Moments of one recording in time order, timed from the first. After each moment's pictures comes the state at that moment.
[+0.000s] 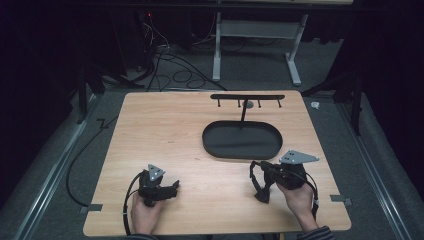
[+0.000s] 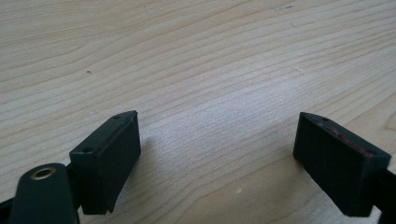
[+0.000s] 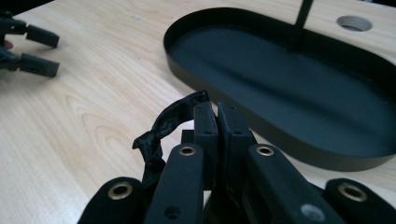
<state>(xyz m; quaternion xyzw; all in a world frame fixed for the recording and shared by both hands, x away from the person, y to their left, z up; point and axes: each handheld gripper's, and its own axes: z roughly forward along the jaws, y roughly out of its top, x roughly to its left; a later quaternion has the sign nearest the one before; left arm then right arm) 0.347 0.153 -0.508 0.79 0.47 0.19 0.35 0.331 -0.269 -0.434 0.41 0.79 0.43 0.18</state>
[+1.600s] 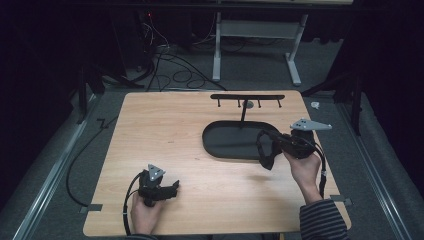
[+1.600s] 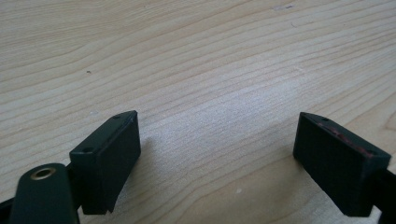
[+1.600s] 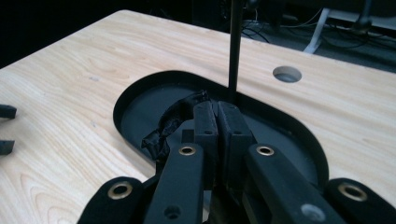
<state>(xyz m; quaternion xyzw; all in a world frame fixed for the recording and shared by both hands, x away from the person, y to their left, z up) 0.347 0.153 -0.508 0.79 0.47 0.19 0.35 0.388 -0.289 -0.378 0.45 0.75 0.44 0.22</state>
